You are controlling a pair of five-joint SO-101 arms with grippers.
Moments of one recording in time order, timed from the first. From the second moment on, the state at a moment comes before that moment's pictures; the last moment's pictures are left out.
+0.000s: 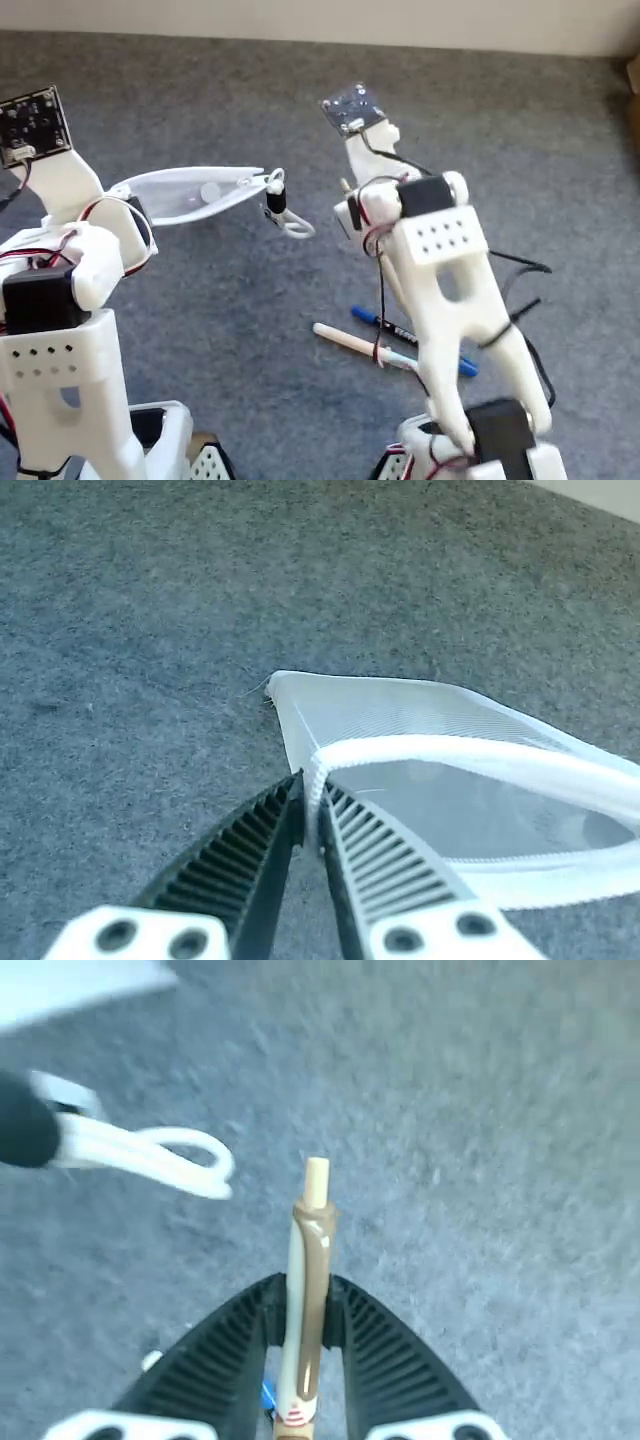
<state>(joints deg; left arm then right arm) -14.0 -45.6 19.6 79.5 18.1 -21.3 -17.6 12.2 70.5 18.1</state>
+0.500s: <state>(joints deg) -14.1 -45.7 20.6 79.5 18.1 -38.8 -41.1 12.4 69.7 8.3</state>
